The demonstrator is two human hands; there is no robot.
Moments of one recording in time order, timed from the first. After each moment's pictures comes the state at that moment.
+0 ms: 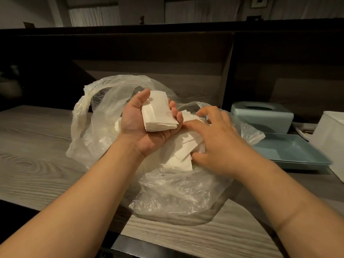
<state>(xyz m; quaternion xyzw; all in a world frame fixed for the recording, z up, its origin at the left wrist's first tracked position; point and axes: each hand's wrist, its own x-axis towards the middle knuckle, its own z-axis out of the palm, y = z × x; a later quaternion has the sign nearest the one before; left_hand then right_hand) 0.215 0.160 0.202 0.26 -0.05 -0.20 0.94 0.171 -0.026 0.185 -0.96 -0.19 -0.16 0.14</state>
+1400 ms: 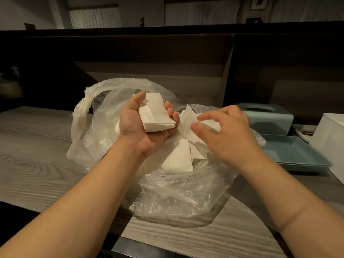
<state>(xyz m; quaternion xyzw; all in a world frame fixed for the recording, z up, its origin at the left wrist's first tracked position) 0.218 0.159 0.203 0.26 -0.03 -0.13 0.96 0.180 -0.030 0.189 -0.92 -0.04 -0.21 0.32</state>
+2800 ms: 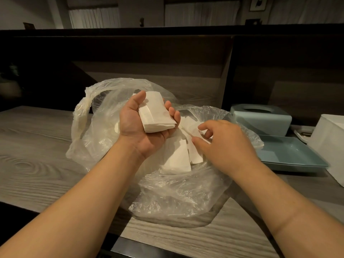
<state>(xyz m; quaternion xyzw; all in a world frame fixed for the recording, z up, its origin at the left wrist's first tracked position) 0.217 0.158 0.201 0.27 -0.05 -0.13 0.95 0.182 -0.030 0.176 -0.95 -0.07 -0.23 0.21</state>
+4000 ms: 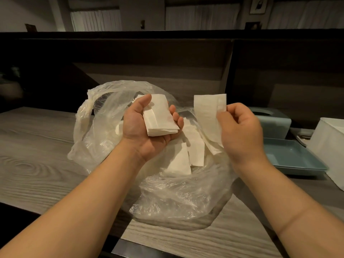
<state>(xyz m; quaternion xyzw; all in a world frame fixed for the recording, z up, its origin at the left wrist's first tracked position) 0.215 0.157 0.200 0.28 -0.03 -0.15 0.95 0.181 -0.031 0.190 -0.75 -0.01 -0.31 0.58</state>
